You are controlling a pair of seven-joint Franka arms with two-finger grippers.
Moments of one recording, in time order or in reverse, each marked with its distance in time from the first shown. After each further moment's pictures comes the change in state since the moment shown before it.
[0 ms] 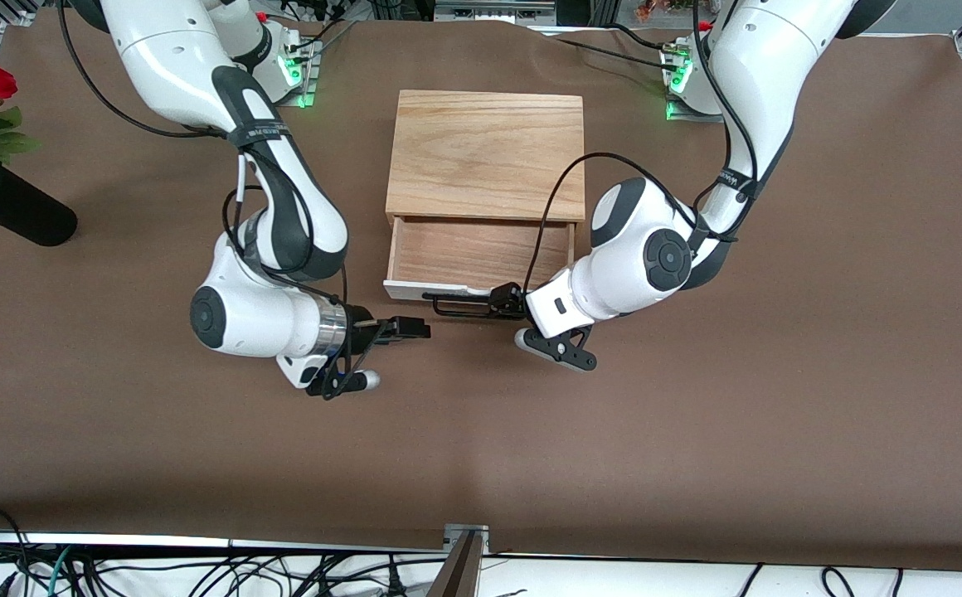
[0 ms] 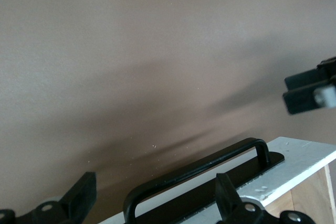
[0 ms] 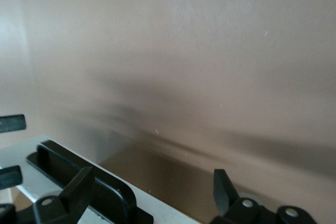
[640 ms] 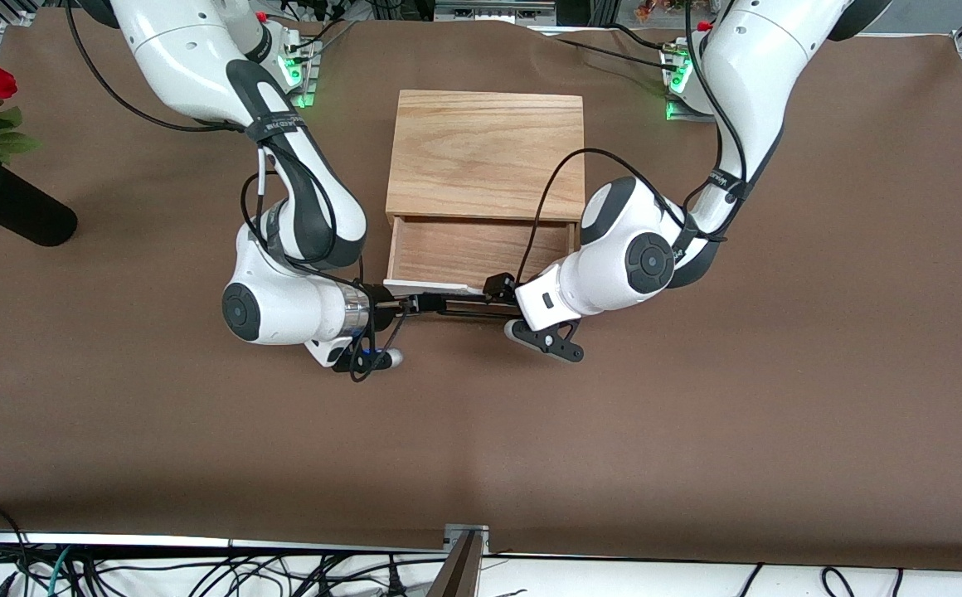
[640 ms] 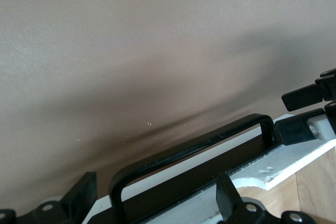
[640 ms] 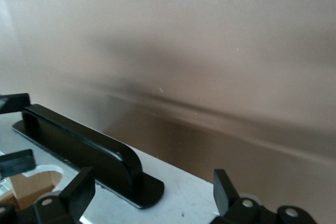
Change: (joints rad) left arm -0.017 0.006 -0.001 -0.005 -0.002 -0.069 -0.004; right arm 0.009 -0.036 0.029 -0.079 0.005 -0.063 0.054
